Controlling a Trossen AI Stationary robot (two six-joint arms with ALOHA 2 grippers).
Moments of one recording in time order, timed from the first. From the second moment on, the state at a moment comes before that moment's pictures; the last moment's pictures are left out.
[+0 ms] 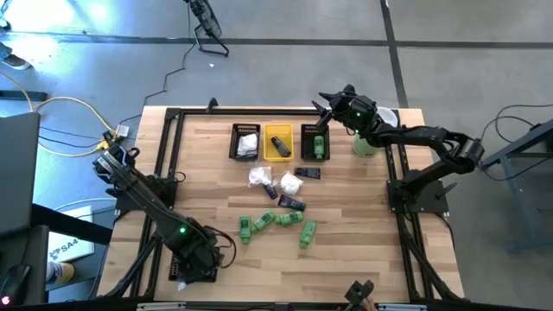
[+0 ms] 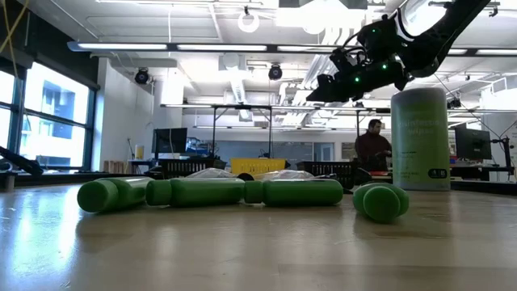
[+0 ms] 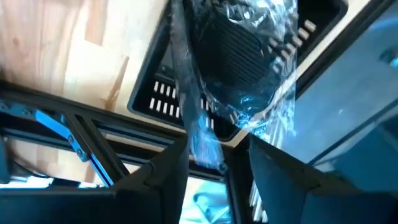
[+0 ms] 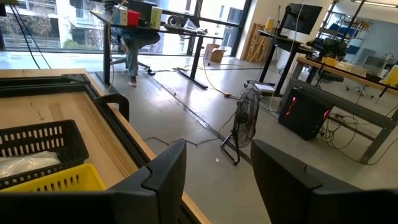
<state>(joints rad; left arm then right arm) -0.73 1.60 1.36 -1.31 0.36 -1.18 -0.69 1.45 0.66 0.71 0.04 -0.21</state>
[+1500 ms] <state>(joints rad) -0.35 1.61 1.27 -1.14 0.08 -0.47 -0.67 1.43 0.66 0.71 -0.11 -0.18</state>
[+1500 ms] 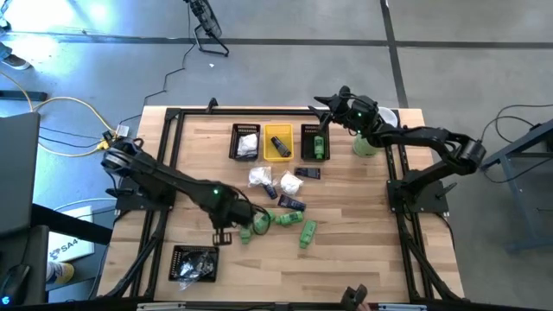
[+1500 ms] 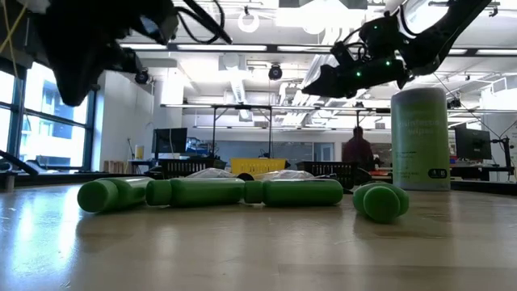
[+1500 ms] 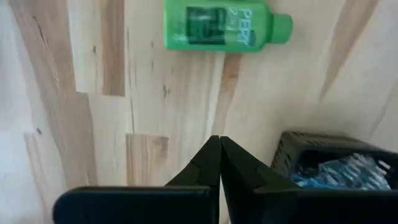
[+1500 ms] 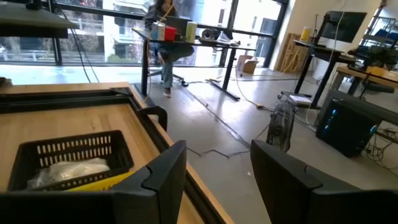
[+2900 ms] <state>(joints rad) 0.66 1.11 0.64 -0.06 0.44 0.13 -0.64 1.41 0.66 0.63 -0.06 -0.02</state>
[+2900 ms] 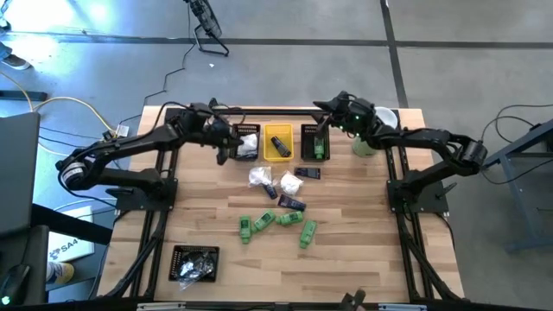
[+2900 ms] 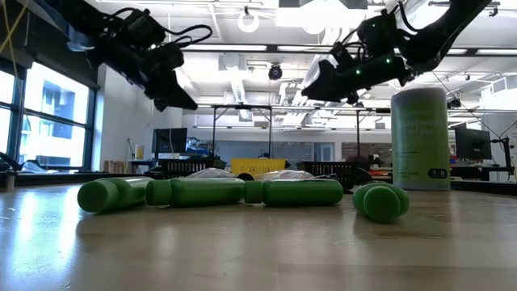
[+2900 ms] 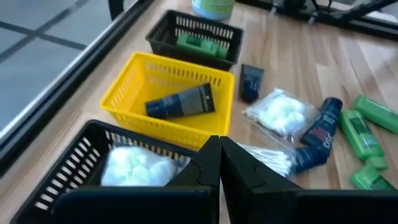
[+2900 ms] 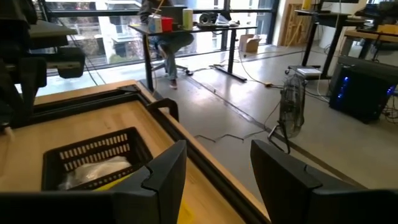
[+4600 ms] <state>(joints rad) 0.67 1.08 0.29 0.60 0.50 -0.03 -0.28 1.59 0.98 -0.27 -0.25 -0.03</state>
